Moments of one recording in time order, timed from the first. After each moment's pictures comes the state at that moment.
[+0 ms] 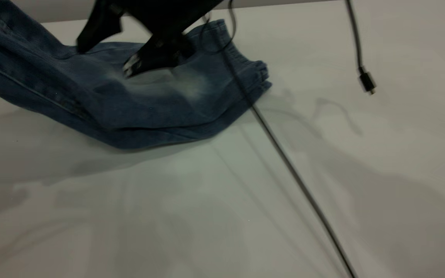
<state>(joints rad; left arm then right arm) 0.42 1.17 -0.52 -1.22 0.66 0.93 0.61 2.52 -1.93 1.26 0.86 -0.63</state>
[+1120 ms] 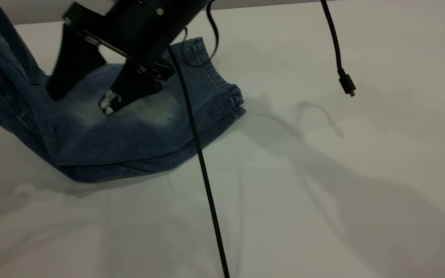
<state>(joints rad) 0.42 1.14 -0.52 -1.23 0.68 0.97 0.65 2.53 -2.00 1.08 1.13 -0.64</state>
